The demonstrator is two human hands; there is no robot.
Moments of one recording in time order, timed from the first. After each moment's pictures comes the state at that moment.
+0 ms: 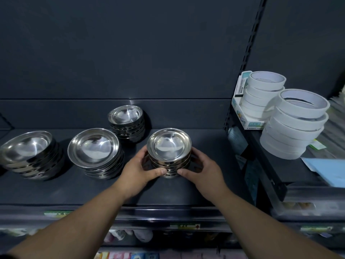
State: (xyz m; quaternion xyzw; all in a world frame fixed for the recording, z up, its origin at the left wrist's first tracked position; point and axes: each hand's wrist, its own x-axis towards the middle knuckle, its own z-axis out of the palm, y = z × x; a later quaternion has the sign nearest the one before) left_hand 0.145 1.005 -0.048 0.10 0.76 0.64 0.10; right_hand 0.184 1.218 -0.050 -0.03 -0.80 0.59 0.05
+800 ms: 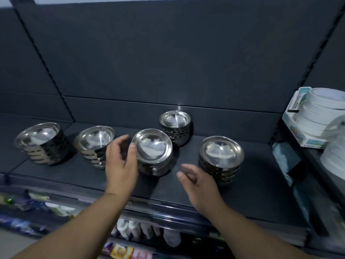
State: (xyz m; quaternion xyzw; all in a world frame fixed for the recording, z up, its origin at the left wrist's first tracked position) left_hand 0.185 0.886 0.000 -0.09 0.79 0.51 -0.31; right_hand 0.199 1.082 -0.029 0.01 -0.83 0.56 -0.03
